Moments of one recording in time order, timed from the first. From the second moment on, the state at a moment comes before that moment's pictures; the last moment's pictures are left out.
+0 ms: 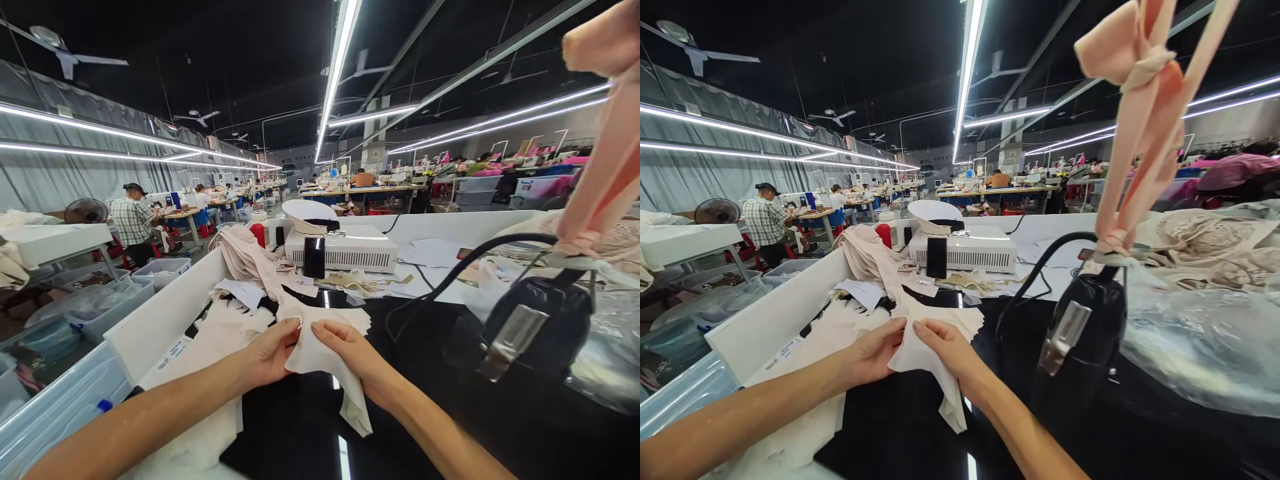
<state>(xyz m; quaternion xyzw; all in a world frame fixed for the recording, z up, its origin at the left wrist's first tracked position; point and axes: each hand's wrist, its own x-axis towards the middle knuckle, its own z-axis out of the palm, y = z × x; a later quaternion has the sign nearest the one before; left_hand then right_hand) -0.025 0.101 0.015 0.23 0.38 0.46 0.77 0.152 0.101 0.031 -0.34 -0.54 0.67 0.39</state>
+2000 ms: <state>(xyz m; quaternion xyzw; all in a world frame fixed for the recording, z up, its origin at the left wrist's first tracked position) -0.149 0.114 0.065 0.72 0.67 0.16 0.06 0.169 0.117 -0.005 -0.42 -0.86 0.16 0.24</state>
